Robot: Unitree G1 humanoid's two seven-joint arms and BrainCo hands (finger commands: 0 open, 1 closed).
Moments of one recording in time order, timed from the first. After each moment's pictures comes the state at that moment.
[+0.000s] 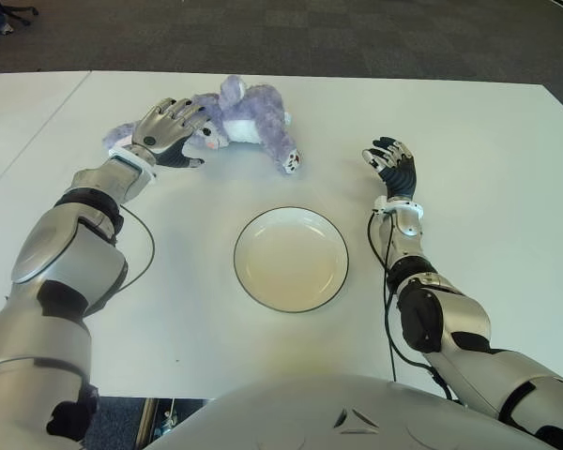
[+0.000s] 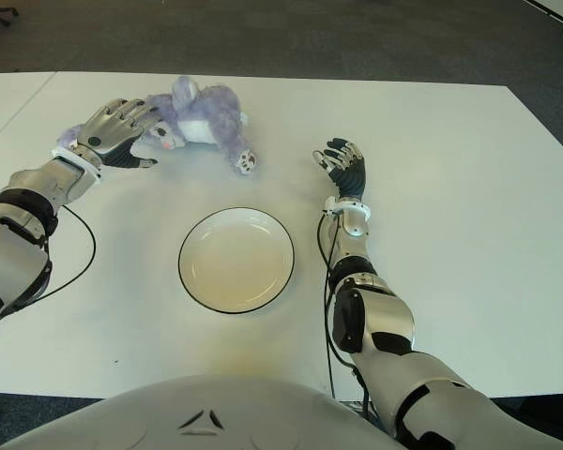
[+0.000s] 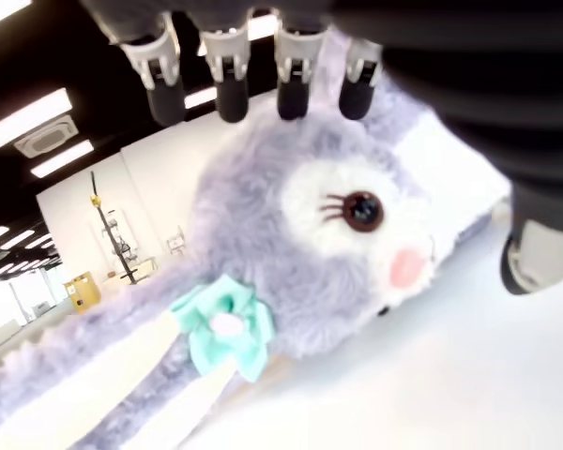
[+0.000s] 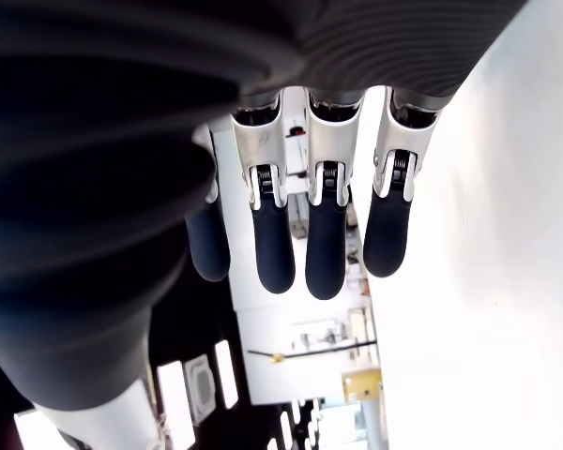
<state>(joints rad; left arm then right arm) -0.95 0.64 -0.83 1.35 1.05 -0.40 0.73 -0.62 -0.04 -0.37 1.17 0.04 -0.62 -0.01</state>
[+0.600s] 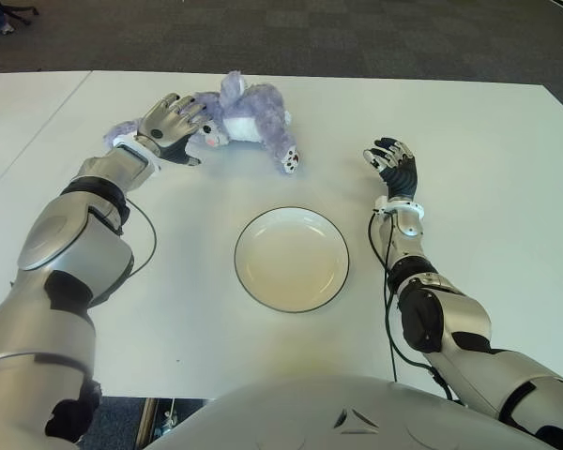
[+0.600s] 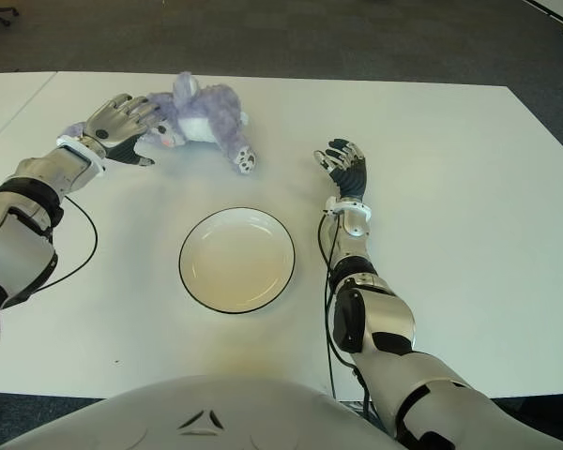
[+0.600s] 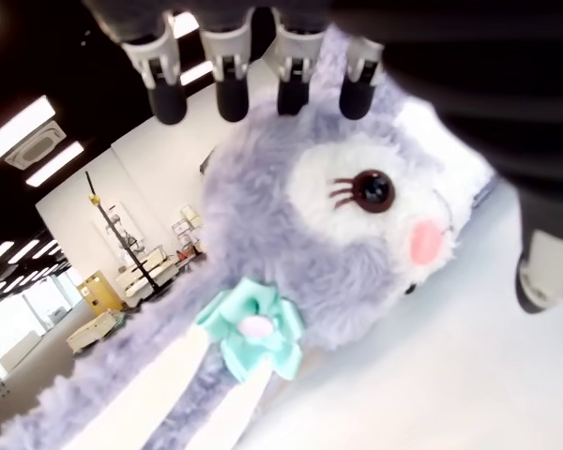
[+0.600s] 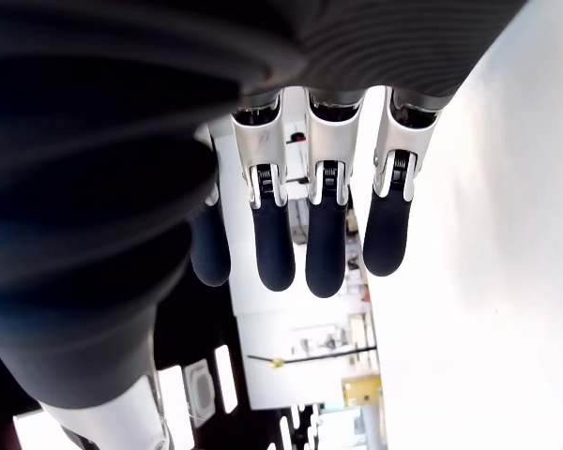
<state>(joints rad) -1.02 0.59 -0.89 1.38 1.08 -0.32 0.64 -0.62 -0.04 -0.37 1.17 0.04 -0.62 -0.03</state>
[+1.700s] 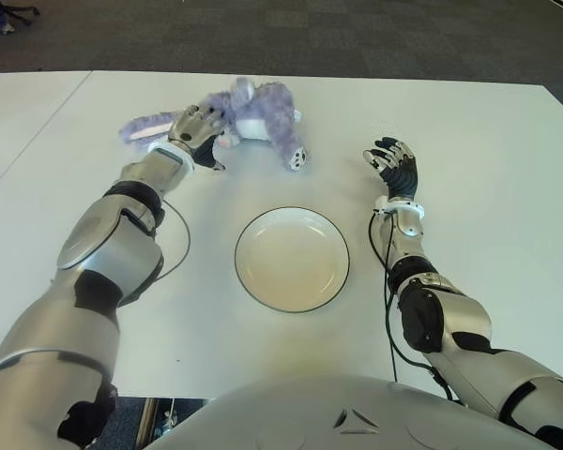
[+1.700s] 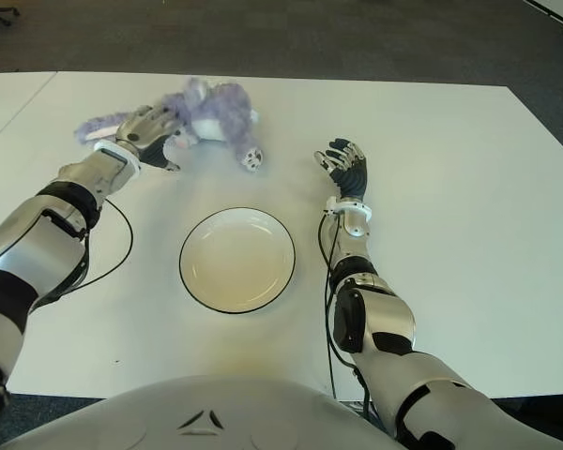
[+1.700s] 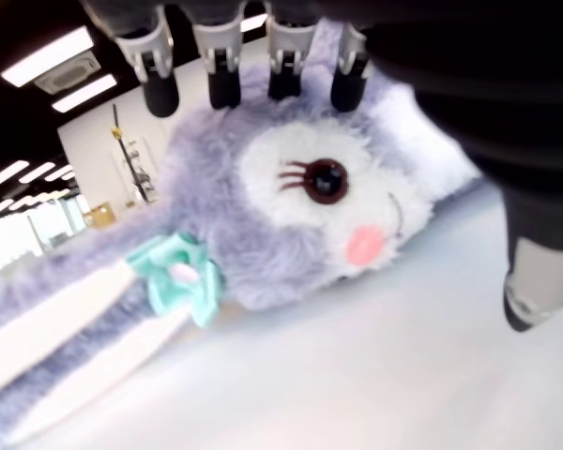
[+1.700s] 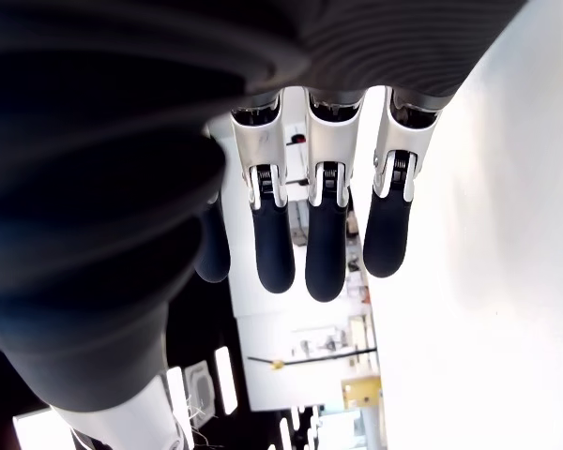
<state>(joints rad) -0.97 0.49 -0.80 1.32 0.95 -0.35 0.37 -0.62 -0.04 -0.37 1.17 0.04 -0.62 -0.02</state>
